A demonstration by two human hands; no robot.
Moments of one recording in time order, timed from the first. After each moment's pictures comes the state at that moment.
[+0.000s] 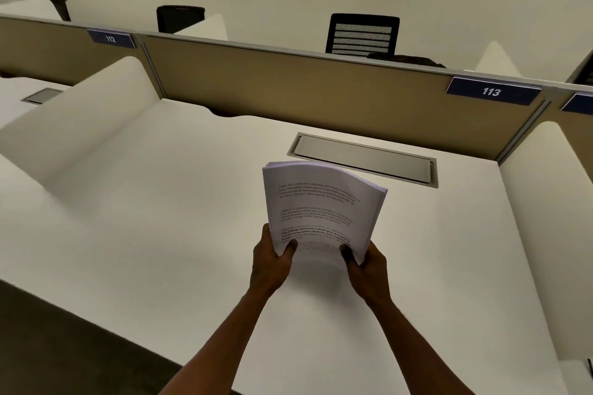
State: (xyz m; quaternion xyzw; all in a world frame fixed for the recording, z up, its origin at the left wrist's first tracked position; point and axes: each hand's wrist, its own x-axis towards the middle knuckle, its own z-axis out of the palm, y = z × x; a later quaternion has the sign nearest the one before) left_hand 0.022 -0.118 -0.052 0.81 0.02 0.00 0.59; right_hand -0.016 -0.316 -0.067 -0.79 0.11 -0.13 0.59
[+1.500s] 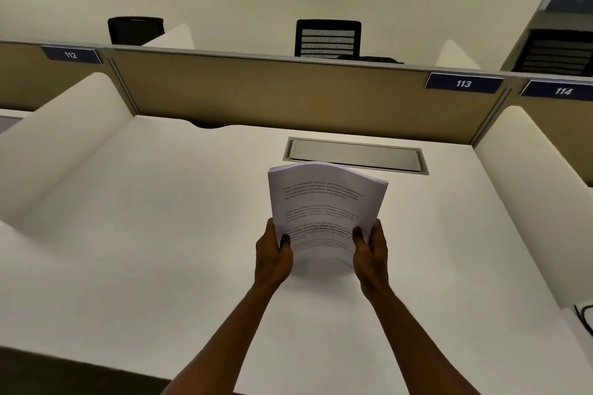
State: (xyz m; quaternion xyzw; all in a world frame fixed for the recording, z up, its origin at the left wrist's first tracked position) left_hand 0.050 -0.056 -0.031 0.82 -0.06 0.00 0.57; right_hand -0.006 -0.223 -0.021 -0.69 0.22 -0.22 0.66
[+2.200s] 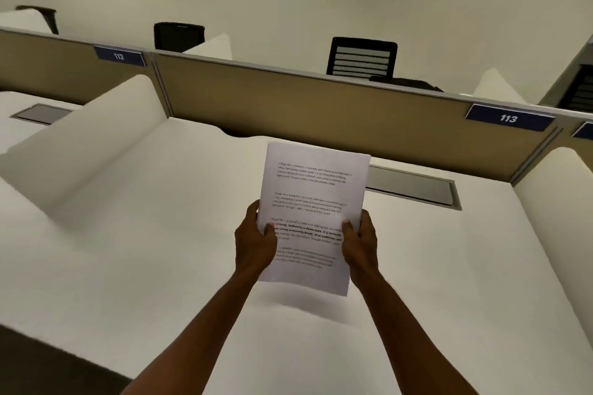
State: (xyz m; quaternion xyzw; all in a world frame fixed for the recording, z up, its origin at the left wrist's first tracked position) left_hand 0.119 0.003 -0.002 0.82 0.04 0.06 0.56; right_hand 0.088 -0.190 -0.004 -0.73 0.21 -0.14 0.64
